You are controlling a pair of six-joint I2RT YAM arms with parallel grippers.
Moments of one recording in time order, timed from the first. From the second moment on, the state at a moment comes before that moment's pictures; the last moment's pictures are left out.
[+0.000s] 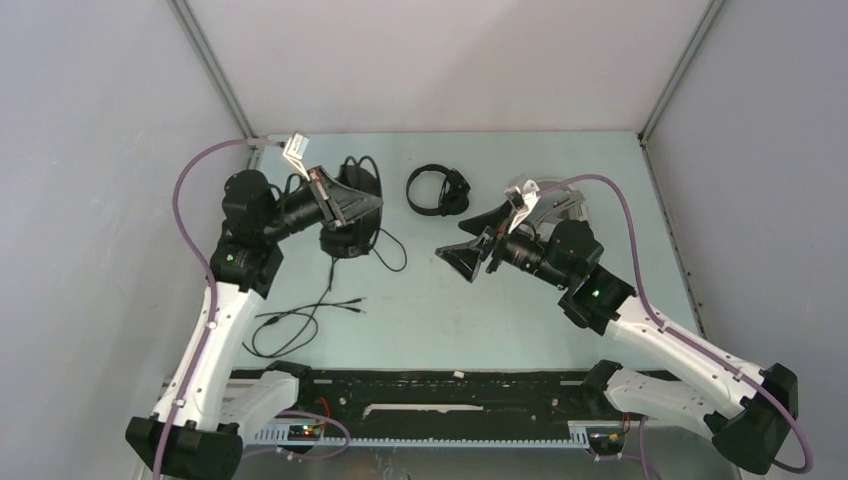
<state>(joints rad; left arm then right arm) -0.15 0.96 1.05 -0.23 0.74 -0.73 0.78 0.96 0.81 0.20 -0.28 0.40</state>
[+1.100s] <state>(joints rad) -0.56 0.81 1.02 -0.20 0.08 -0.87 0.95 0.86 0.61 0.57 -0.22 0.20</state>
